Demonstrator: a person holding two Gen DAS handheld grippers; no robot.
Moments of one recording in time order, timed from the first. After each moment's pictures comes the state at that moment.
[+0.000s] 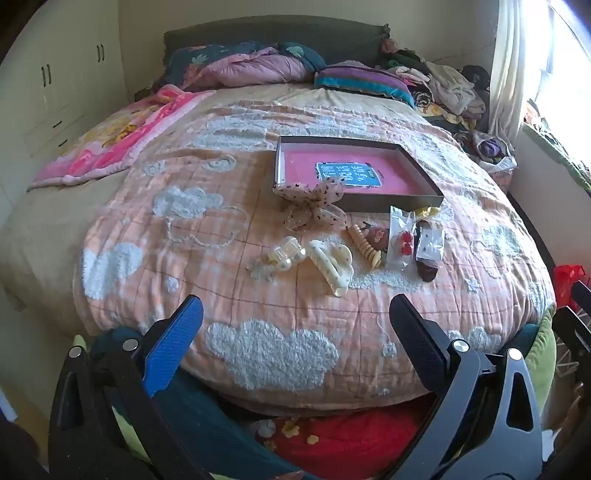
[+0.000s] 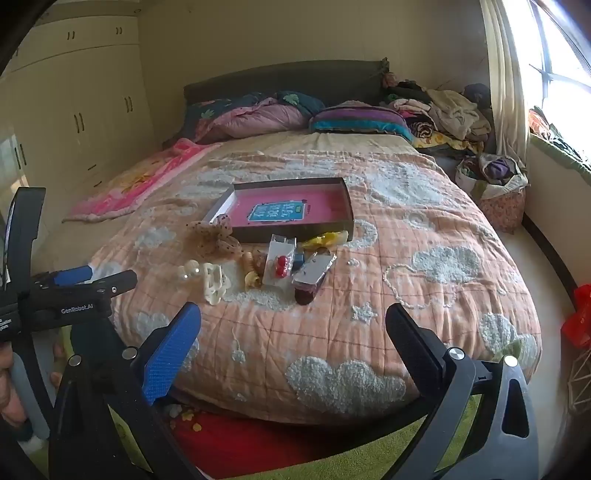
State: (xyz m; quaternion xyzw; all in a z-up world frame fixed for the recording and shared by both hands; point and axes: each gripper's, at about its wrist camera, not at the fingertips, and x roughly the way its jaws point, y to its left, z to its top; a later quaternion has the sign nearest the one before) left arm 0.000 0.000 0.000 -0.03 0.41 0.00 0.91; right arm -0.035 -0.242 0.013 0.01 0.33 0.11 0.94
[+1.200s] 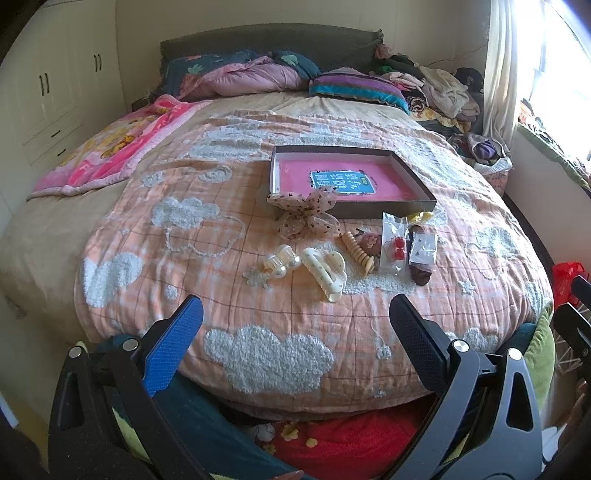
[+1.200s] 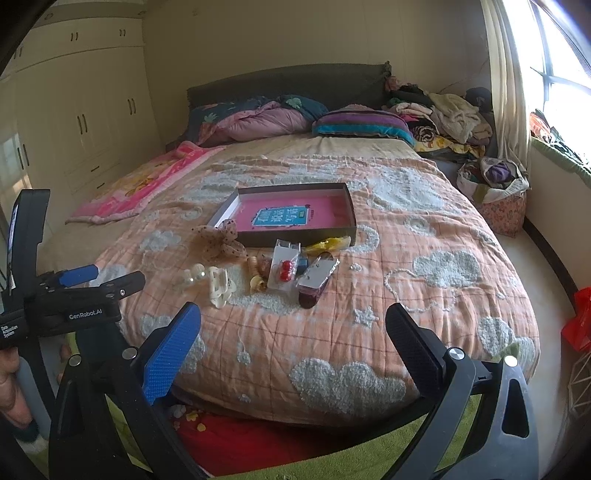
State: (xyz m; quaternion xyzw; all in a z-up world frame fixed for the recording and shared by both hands) left arm -0.002 -0.003 0.013 -0.01 0.39 0.00 0.92; right arm -0.042 -0.240 0.025 0.01 0.32 0.11 0.94
